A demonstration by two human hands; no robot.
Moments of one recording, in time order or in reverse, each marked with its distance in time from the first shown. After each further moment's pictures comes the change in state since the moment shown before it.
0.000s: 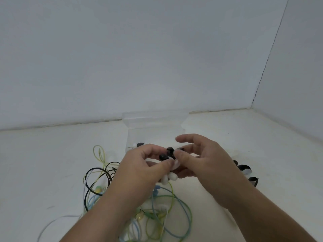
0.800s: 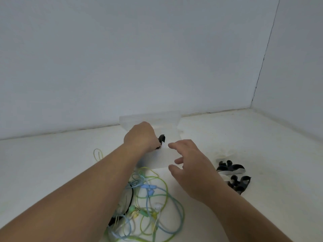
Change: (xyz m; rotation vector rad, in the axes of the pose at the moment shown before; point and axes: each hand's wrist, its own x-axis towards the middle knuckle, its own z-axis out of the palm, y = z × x) left_hand 0.125 0.007 0.009 1.077 0.117 -0.125; right_hand 0.011 0.030 -0.001 -0.679 -0.037 -0.193
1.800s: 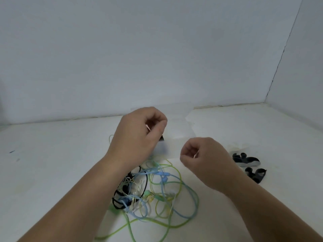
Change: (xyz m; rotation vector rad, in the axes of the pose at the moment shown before) left_hand -0.101 -0.039 -0.042 -0.562 0.362 0.496; right_hand -0.006 -0.018 -0.006 -0.047 0.035 0.021
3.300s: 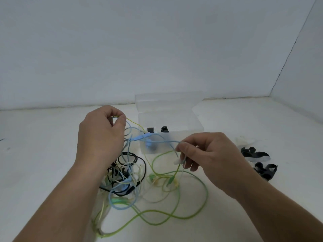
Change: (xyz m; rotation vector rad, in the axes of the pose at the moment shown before) left_hand -0.016 -0.060 -0.030 0.162 0.287 -0.422; right_hand -0.009 -0.021 0.007 0.514 -0.108 0.077
